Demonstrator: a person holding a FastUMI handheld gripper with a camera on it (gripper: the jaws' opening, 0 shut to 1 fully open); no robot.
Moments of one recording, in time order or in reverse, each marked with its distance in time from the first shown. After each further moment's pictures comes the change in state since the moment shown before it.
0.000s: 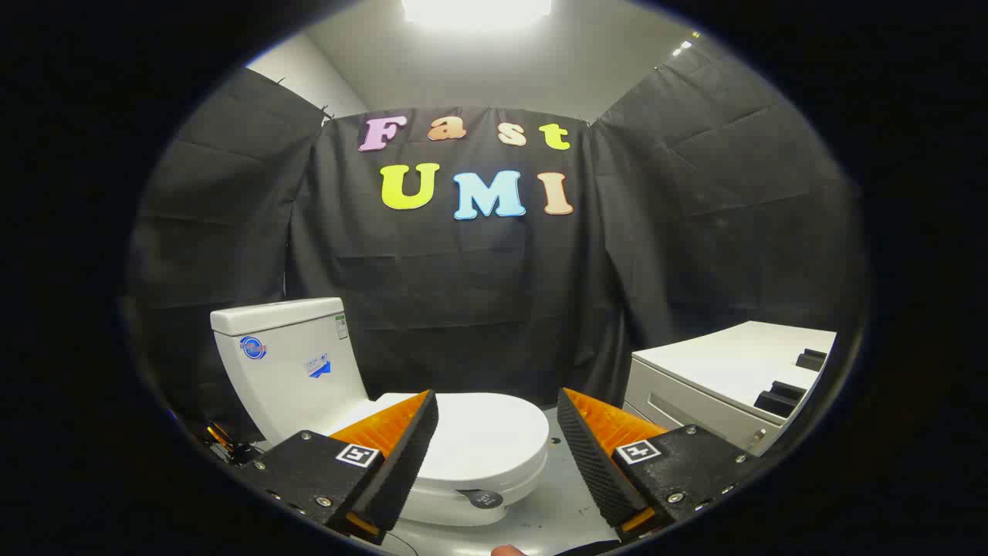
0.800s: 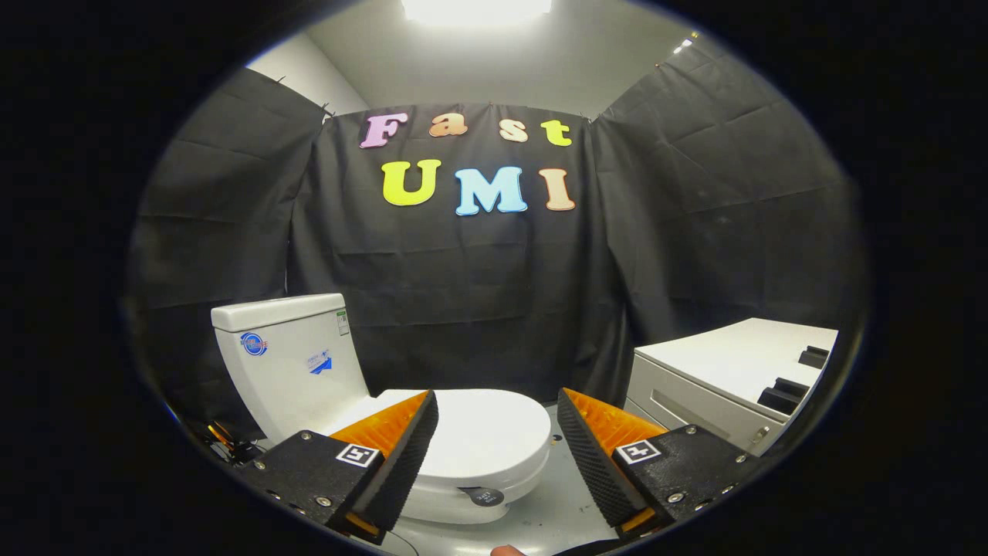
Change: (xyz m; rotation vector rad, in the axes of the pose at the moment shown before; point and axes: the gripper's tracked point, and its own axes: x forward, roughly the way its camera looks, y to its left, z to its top) arm 0.000 0.001 -0.005 0.005 0.012 0.011
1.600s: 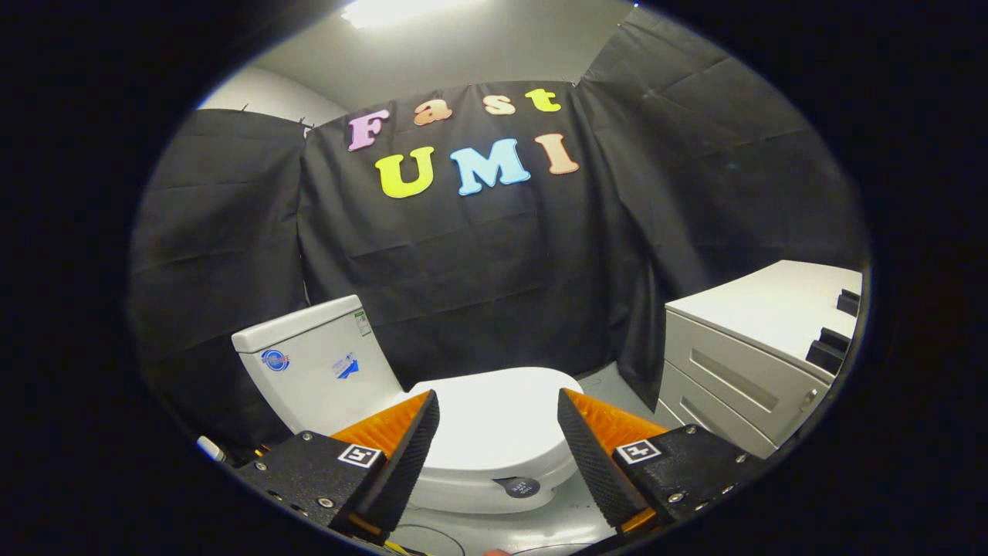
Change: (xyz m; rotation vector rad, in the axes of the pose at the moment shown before) arm 0.022 -0.002 -0.024 0.190 0.112 0.110
